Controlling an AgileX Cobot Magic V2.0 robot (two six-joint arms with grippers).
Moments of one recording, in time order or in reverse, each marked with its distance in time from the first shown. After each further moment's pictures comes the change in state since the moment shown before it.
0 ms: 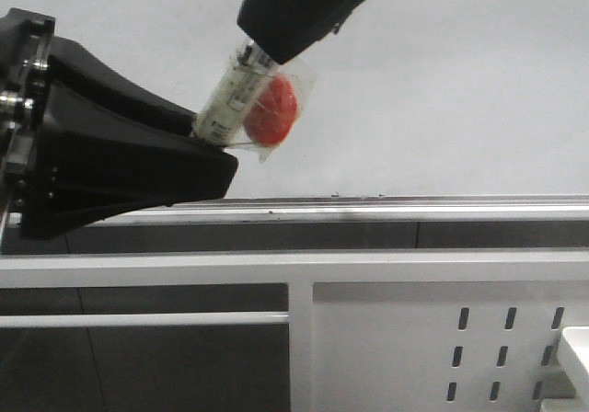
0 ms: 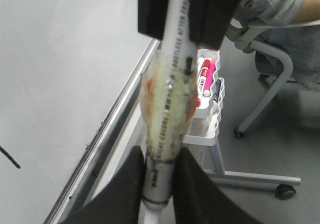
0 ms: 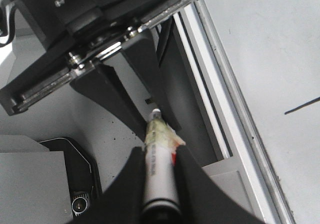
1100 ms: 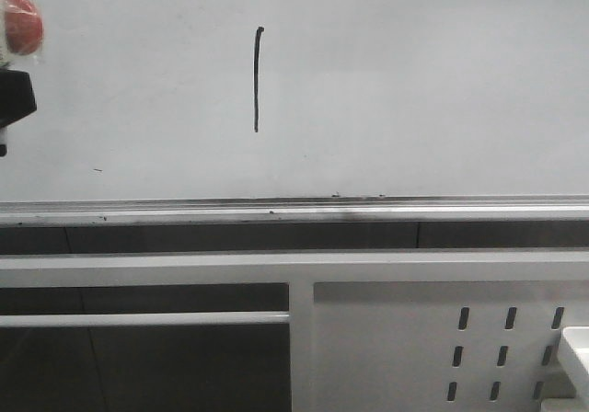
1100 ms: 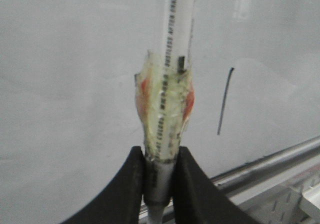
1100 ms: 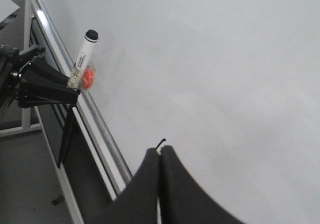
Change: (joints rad) left arm 0.000 0.007 0.332 -1.007 -0.438 0.266; right arm -0.145 -0.367 0.054 -0.091 -0.181 0.022
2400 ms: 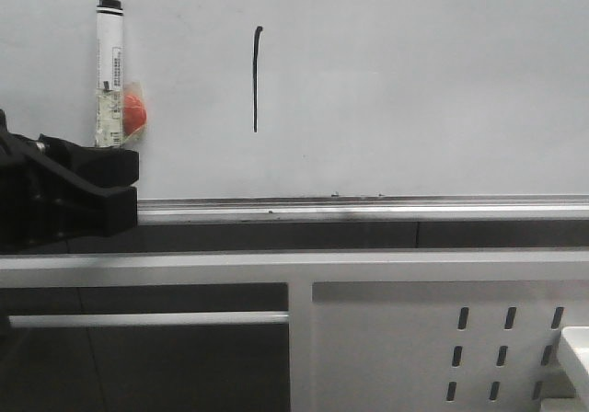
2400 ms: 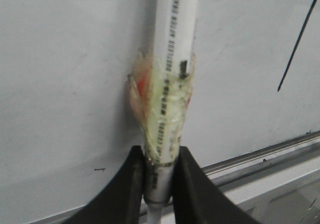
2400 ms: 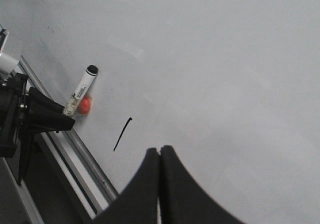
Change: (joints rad) left arm -0.170 0.390 -0.200 -0.304 -0.006 0.081; right arm -0.081 -0.136 0.263 -0.003 -0.238 0.004
